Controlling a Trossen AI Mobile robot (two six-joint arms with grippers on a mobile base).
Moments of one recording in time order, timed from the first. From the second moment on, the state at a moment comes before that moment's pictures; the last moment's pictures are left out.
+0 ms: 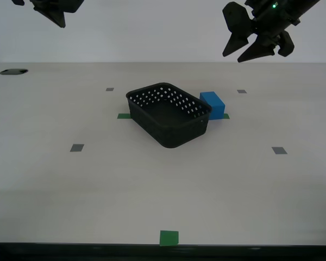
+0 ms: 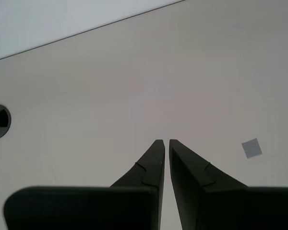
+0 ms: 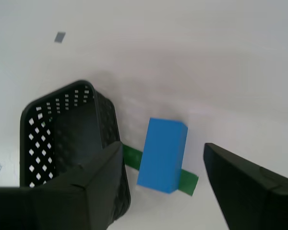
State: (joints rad) arm 0 0.27 1.74 1.12 -0.30 -0.39 0.11; arm 1 0.01 2.26 2.17 -0.91 0.06 0.29
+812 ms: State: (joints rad) arm 0 0.39 2.06 1.29 -0.37 -0.21 0.08; arm 1 0.01 2.27 2.14 -0.91 0.09 0.29
